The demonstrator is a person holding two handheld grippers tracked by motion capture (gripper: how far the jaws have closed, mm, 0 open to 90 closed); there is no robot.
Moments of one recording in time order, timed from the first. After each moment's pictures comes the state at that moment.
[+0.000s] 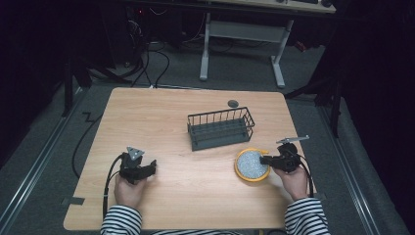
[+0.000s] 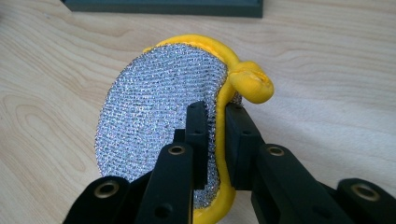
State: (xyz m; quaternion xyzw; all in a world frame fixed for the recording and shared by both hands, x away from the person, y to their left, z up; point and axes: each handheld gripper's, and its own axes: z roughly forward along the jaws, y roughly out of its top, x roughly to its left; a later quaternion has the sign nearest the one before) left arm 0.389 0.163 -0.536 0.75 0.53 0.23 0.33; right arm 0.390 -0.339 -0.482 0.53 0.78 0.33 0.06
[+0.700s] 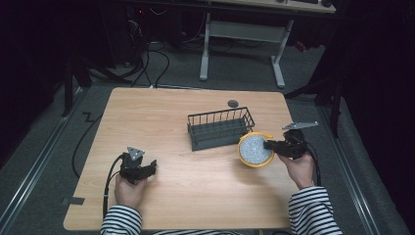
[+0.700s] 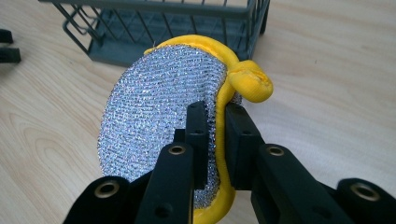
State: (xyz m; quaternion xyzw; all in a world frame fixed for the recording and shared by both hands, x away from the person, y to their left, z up) left arm 0.389 0.162 -0.536 0.75 0.53 0.23 0.34; right arm 0.404 -0.340 -0.428 0.49 0.78 0.37 0.11
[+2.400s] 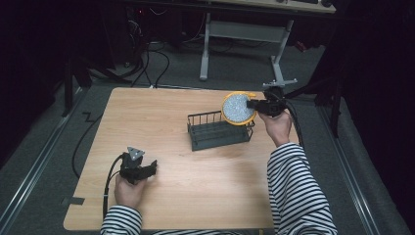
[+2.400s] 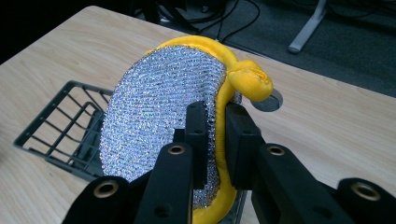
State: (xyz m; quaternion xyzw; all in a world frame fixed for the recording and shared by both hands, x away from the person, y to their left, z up) left arm 0.389 0.163 -0.536 0.75 0.52 0.23 0.34; right arm 0.511 -0.287 -0.374 0.48 0.77 0.39 0.17
